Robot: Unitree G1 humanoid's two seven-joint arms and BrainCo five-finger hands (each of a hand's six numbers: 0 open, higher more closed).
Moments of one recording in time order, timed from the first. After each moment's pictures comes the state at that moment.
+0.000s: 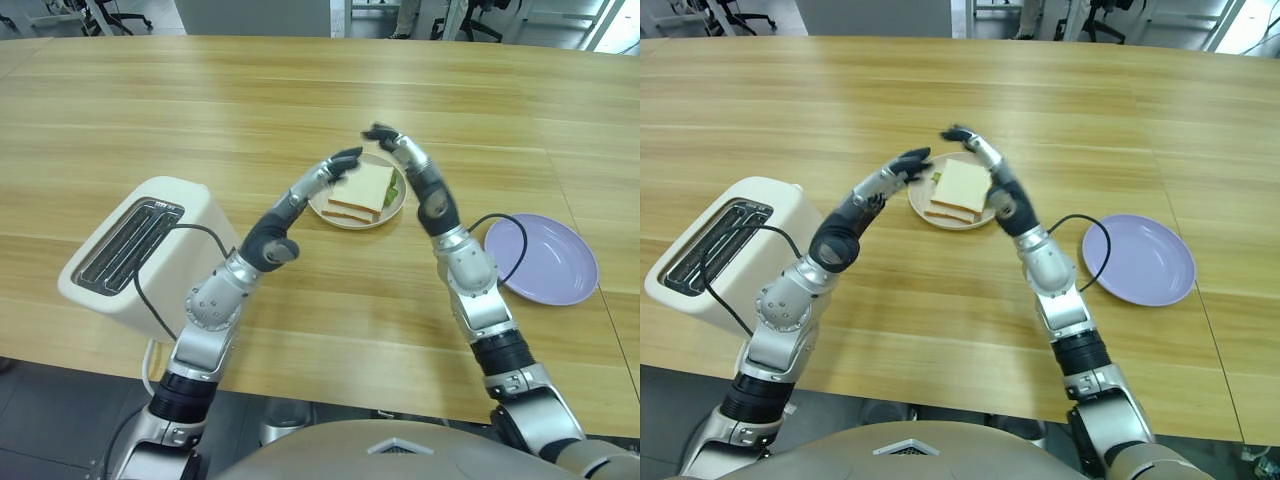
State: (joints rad) left arm -0.06 0.34 -0.18 -0.26 -0.17 -0.48 -0.33; right arm -0.31 -0.16 0.19 0.19 0.02 -0.58 0.11
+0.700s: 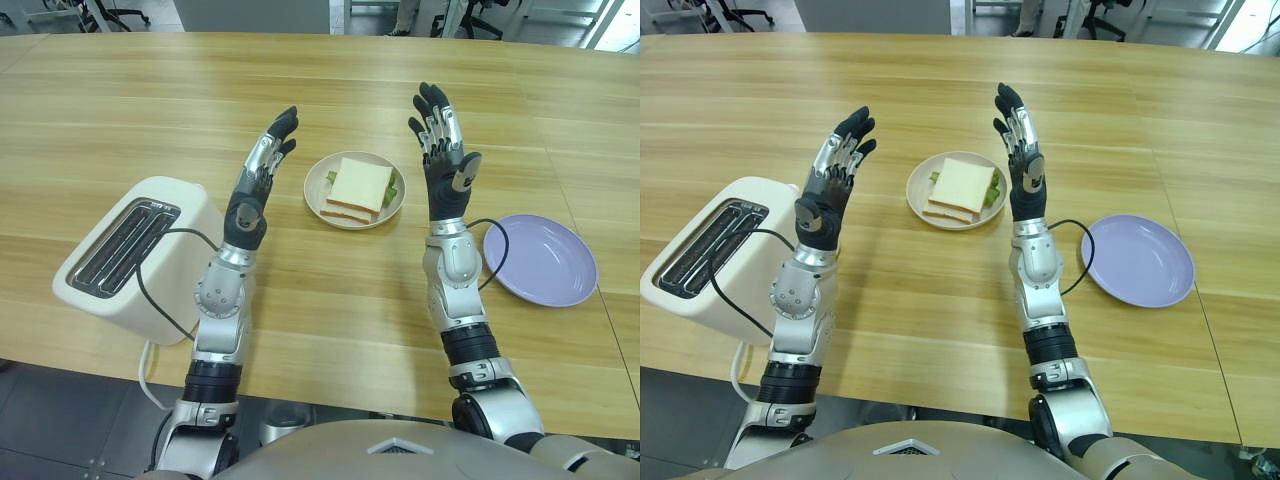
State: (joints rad) left arm -0.11 0.15 -0.04 -0.04 -0.09 -0.57 -0.24; right arm -0.34 0.02 0.07 0.30 0.03 -0.63 0.07
